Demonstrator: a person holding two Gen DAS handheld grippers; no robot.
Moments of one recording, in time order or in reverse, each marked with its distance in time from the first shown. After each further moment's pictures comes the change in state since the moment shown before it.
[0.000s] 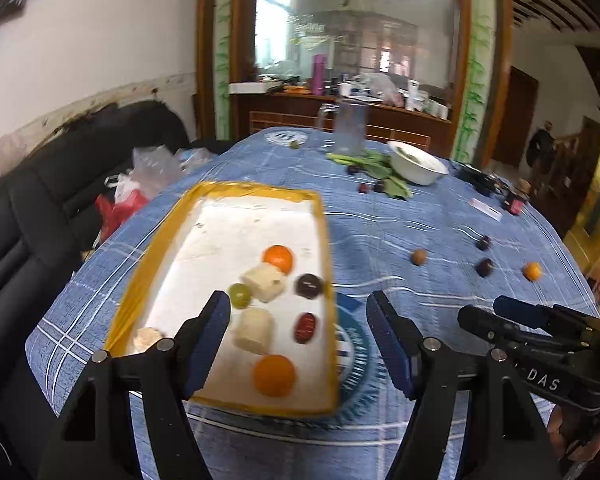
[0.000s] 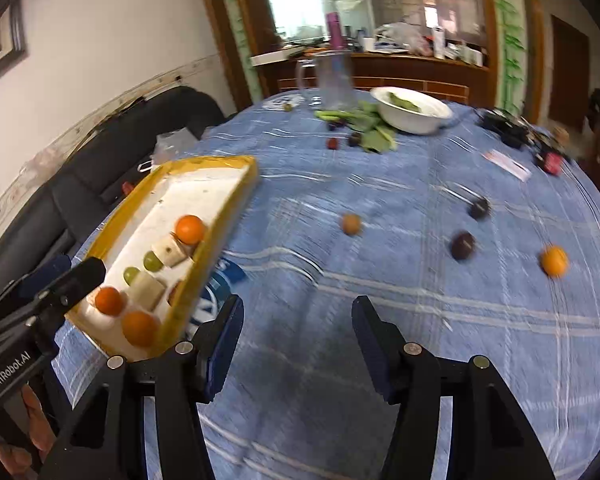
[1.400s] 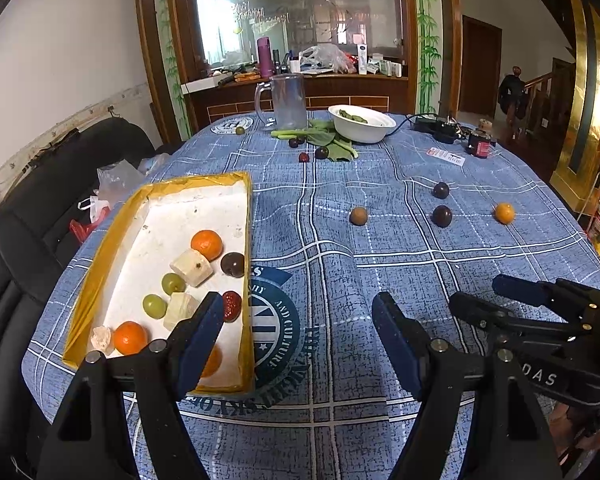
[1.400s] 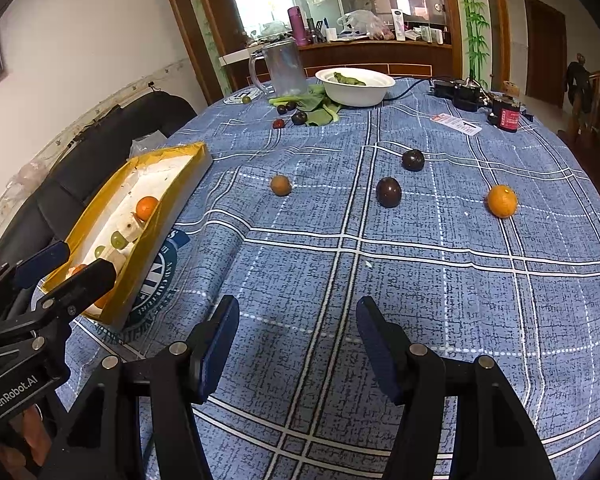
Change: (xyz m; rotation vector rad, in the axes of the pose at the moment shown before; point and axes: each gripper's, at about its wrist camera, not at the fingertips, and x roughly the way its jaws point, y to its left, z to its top) left arm 0.010 -0.071 -0.015 0.166 0.080 -0.031; right arm -0.015 -0.051 -0.032 0.071 0.018 -0.043
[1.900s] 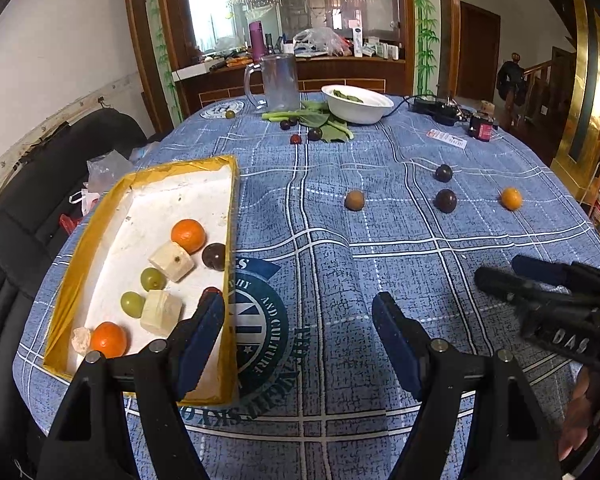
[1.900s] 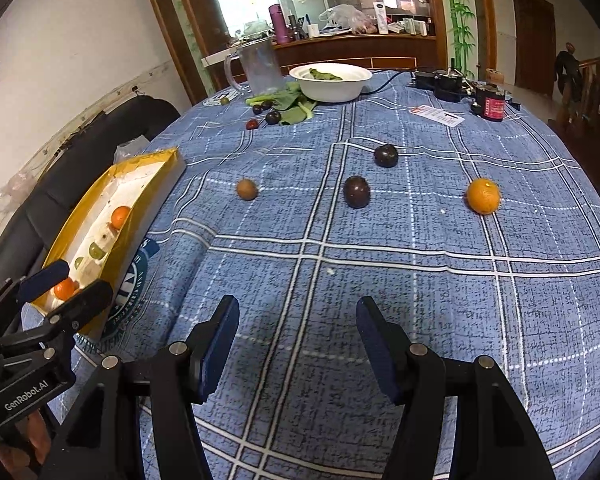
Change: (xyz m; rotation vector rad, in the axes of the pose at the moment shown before) left arm 0.028 -0.008 0.001 0.017 0.059 -0.012; right arm 0.006 -0.031 0.010 0.043 -0.002 -0.026
